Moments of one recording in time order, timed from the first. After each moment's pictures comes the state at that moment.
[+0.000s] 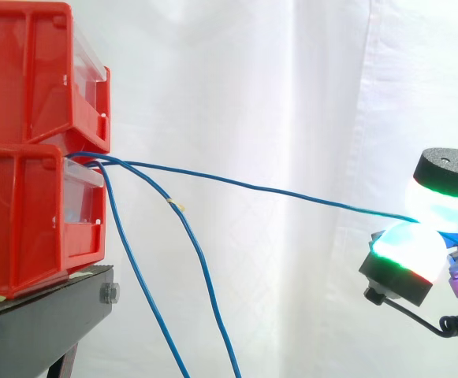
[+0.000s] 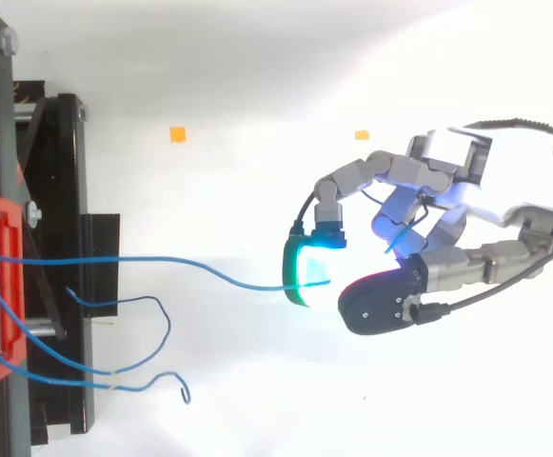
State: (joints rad) arm 0.22 -2.06 -1.68 -2.56 -1.12 -0.07
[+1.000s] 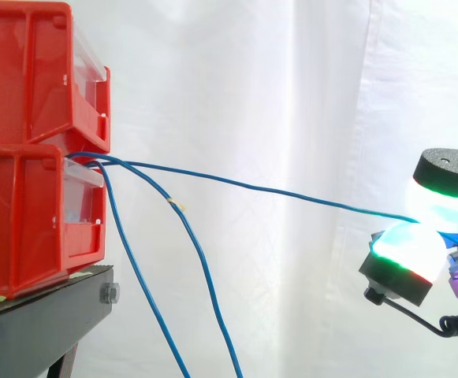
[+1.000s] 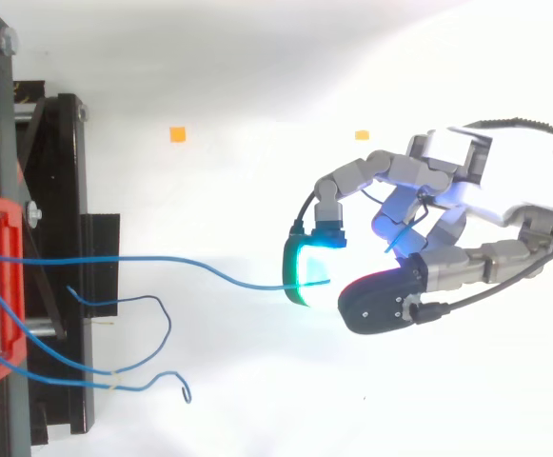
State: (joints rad) arm 0.22 -2.06 -1.68 -2.56 -1.12 -0.07
